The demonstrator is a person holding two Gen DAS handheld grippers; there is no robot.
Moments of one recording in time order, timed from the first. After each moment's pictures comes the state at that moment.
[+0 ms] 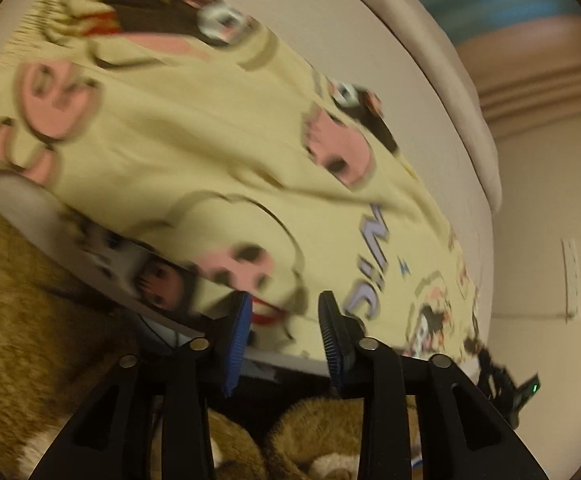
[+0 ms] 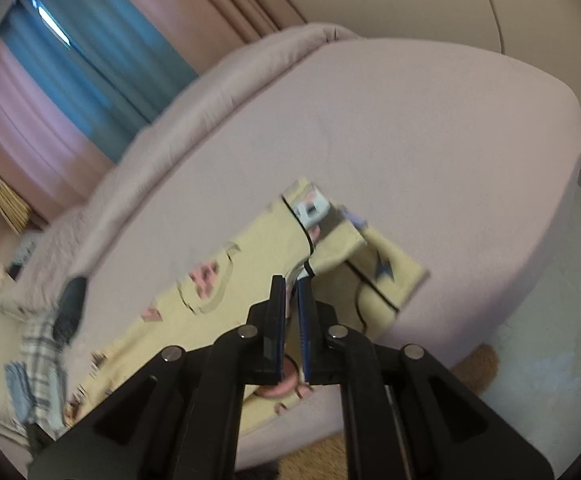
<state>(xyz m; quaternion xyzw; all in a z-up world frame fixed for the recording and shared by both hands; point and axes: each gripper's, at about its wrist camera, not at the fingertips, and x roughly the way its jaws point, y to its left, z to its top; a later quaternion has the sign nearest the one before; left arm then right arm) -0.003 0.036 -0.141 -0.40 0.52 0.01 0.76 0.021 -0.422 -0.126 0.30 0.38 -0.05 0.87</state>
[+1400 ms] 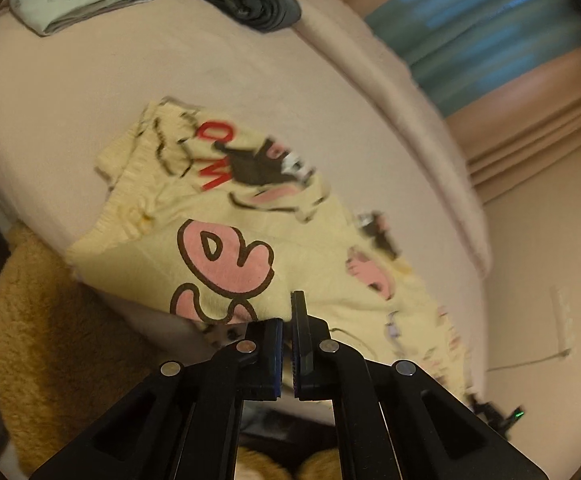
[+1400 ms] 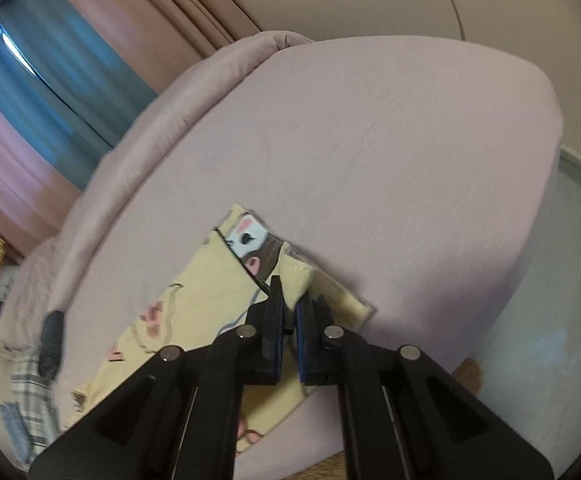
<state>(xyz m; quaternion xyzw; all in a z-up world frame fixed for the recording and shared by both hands) -0.034 0.102 -0.113 -0.39 0.42 0.06 0.82 0.025 -0.465 -0.137 0.32 0.37 -0.12 0.86</state>
